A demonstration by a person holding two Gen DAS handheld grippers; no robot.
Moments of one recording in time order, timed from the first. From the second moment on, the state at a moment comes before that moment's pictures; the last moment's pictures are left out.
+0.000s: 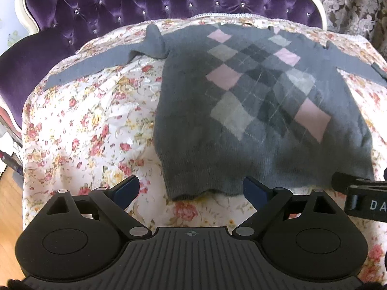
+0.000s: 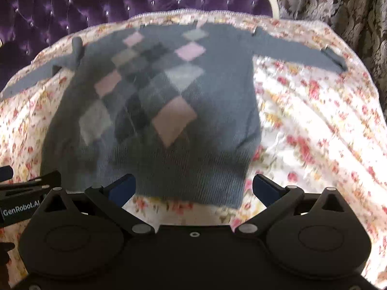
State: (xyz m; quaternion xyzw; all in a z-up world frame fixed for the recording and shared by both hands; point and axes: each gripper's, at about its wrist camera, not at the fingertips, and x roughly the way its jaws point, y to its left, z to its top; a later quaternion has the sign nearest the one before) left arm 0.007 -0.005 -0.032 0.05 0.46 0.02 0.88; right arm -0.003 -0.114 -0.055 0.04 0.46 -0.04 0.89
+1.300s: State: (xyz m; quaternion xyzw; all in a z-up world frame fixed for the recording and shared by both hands) left arm 0.067 -0.024 0.011 0.09 0.36 0.00 0.93; right arm 0.025 -0.159 -0.039 0.14 0.42 0.02 0.90
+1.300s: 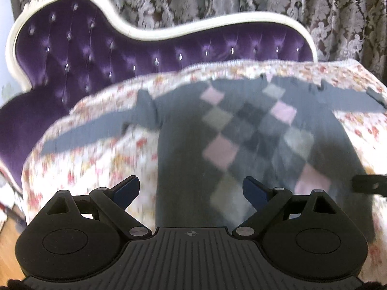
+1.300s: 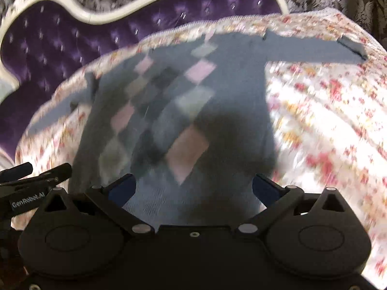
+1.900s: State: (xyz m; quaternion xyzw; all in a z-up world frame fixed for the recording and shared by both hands) left arm 0.210 -0.054 -0.040 0.06 0.38 0.00 0.92; right arm 0.136 -0.332 -0.044 0.16 0.33 -0.11 0.92
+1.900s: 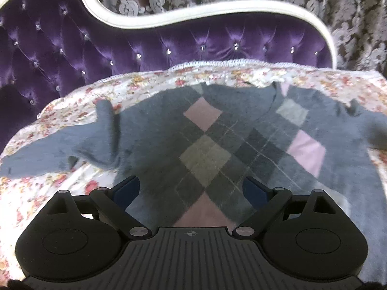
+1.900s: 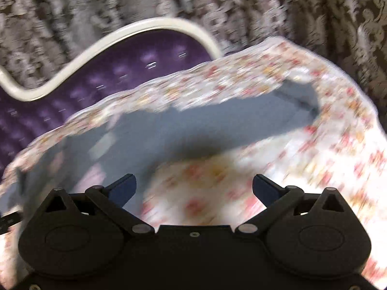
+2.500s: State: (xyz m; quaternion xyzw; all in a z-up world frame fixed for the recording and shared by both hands) left arm 0.227 -0.055 -0.092 0.05 0.34 -0.05 0.94; right arm 0.263 -0.449 -0.088 0.07 0.31 -0.21 0.92
